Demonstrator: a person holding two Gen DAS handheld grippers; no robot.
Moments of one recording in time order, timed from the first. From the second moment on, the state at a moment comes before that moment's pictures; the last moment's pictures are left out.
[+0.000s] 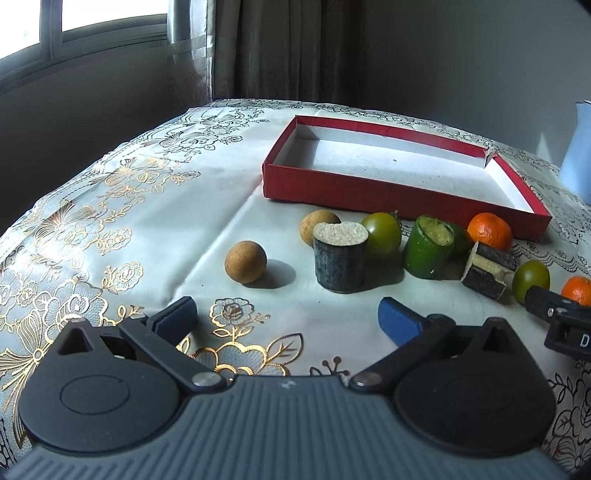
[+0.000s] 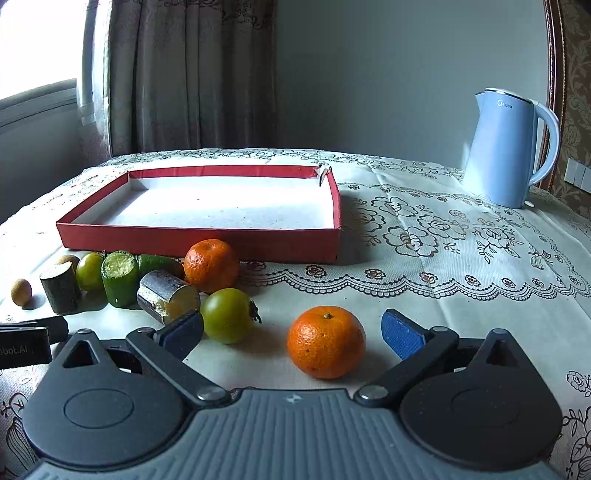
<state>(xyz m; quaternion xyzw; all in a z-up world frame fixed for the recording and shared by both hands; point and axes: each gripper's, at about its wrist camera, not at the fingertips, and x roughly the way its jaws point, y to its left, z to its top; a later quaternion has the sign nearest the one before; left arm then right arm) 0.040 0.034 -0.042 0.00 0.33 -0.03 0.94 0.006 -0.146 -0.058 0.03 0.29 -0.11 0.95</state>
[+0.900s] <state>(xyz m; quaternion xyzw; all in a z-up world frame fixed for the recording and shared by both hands) 0.040 0.036 -0.042 0.00 0.33 -0.03 0.94 0.014 -0.156 -0.064 0.07 0.33 -0.10 0.94</state>
